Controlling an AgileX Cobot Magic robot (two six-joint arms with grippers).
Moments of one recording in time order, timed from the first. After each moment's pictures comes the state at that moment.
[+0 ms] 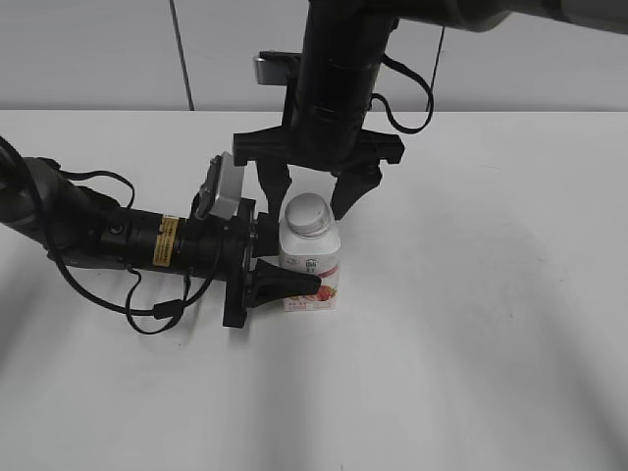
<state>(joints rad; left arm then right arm) -0.26 2.35 -1.15 1.51 -1.18 -0.51 0.66 2.17 -1.88 0.18 1.22 0.33</state>
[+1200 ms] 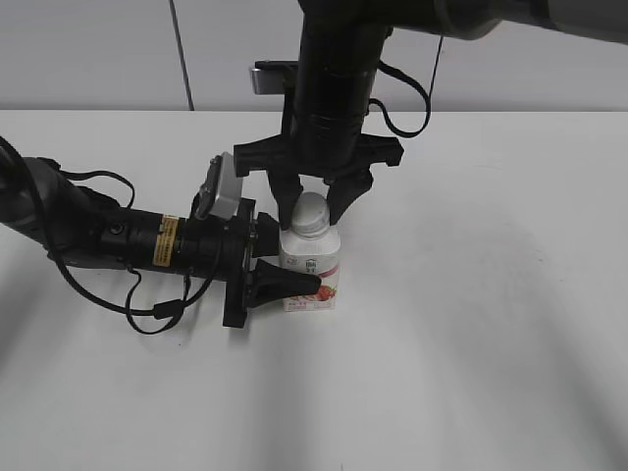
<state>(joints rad) -0.26 2.35 -1.15 1.51 -1.18 -0.51 0.67 2.18 -1.88 0.16 1.23 0.31</state>
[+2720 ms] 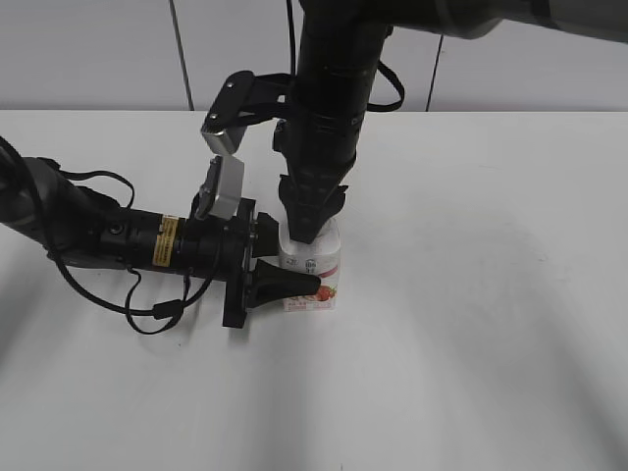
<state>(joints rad) -0.26 2.35 -1.15 1.51 -1.18 -0.51 0.67 2.18 -1.88 0.16 1.23 -0.88</state>
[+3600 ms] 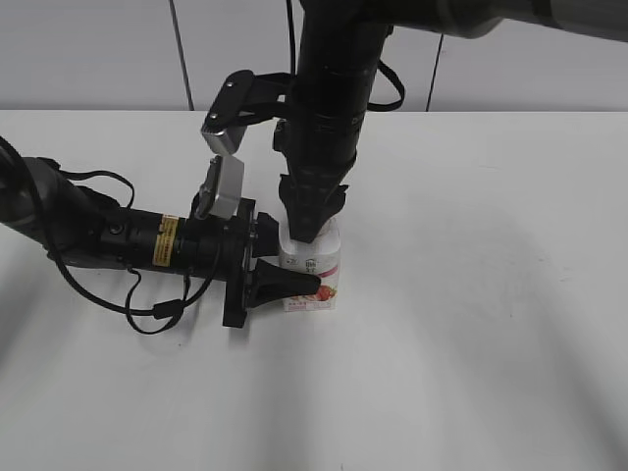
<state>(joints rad) -0.26 2.35 -1.15 1.51 -1.18 -0.52 0.67 2.18 -1.88 0.16 1.23 -0.89</state>
